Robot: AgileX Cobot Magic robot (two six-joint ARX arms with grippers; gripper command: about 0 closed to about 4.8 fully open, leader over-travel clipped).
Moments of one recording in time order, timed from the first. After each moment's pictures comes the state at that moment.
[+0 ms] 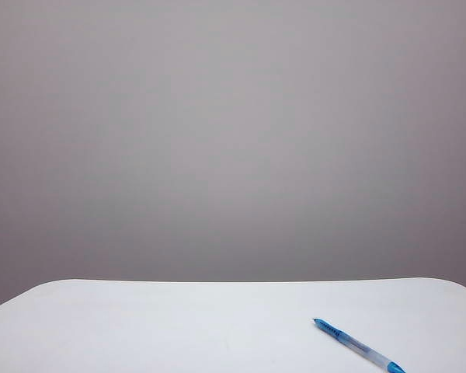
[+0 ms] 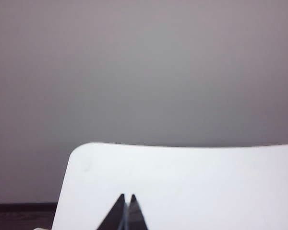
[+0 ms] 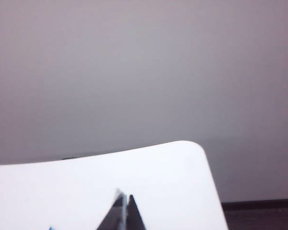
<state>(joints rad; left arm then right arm) -0.20 0.00 0.01 -0.02 -0.05 -0.06 0.25 0.00 0.01 -0.01 0.22 0.16</state>
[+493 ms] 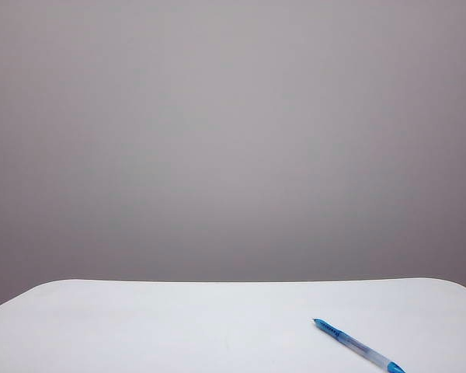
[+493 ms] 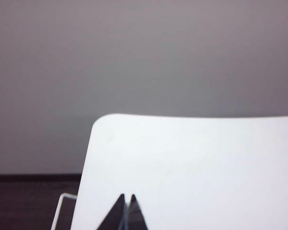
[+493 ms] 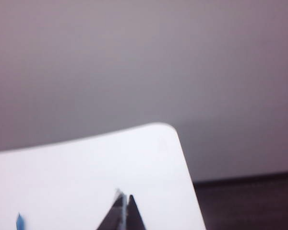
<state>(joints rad) -0.20 0.00 0.00 -0.12 -0.12 -0.01 0.13 0.00 0.01 -0.10 0.18 0.16</state>
